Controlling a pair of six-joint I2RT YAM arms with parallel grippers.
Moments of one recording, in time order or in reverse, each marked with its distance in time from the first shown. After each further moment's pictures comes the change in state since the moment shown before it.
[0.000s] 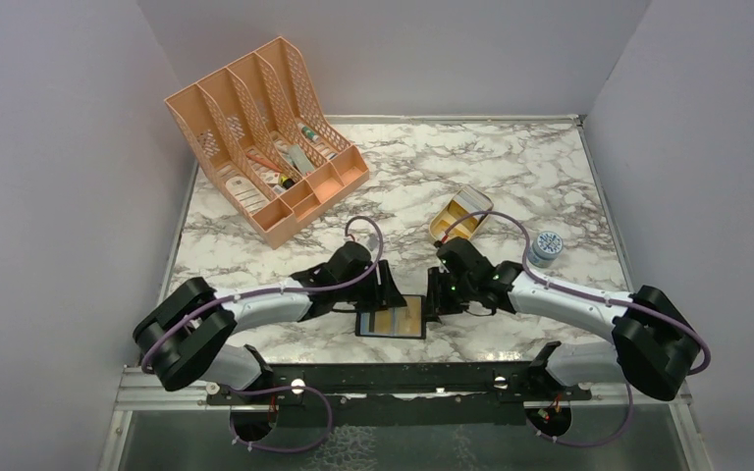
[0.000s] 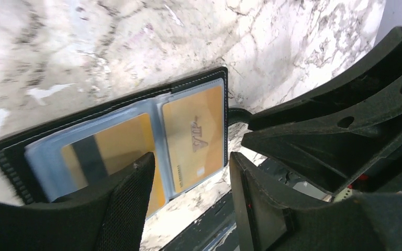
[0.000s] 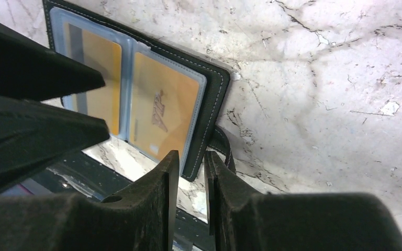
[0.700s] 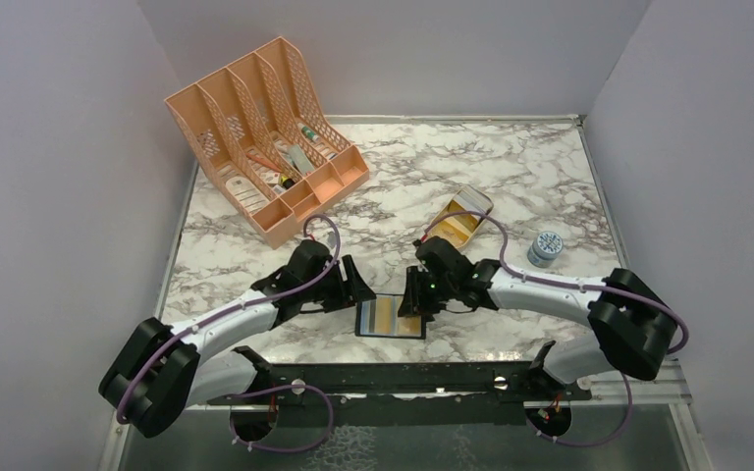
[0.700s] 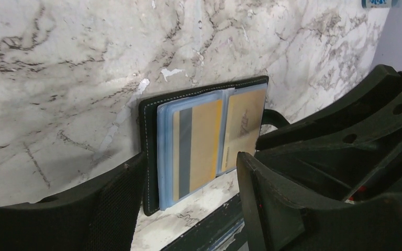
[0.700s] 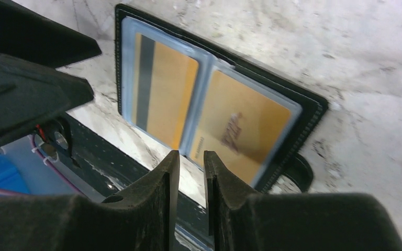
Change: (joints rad) left arm 0.236 -0.283 -0.124 -0.178 0.048 0.074; right arm 0.080 0.101 0.065 0.112 -0.048 0.112
